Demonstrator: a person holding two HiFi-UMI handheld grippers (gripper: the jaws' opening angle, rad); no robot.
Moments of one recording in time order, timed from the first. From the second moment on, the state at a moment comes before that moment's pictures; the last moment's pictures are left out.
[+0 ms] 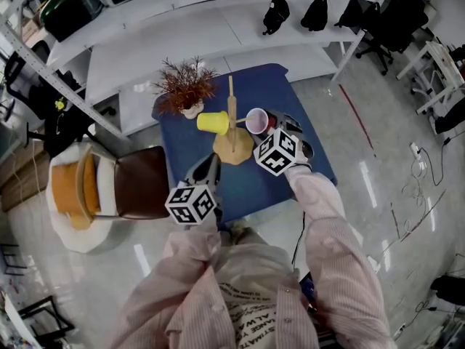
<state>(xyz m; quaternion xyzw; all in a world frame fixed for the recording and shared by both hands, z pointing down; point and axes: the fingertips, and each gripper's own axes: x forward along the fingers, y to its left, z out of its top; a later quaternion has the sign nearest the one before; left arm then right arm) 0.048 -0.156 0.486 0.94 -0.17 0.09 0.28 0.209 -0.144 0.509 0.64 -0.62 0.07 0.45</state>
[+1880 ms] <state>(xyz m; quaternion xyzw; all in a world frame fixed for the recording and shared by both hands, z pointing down) 0.020 -0.189 0.486 0.94 -0.15 0.08 0.30 0.169 -0.176 0.525 0.50 -0.55 -0.09 0.66</state>
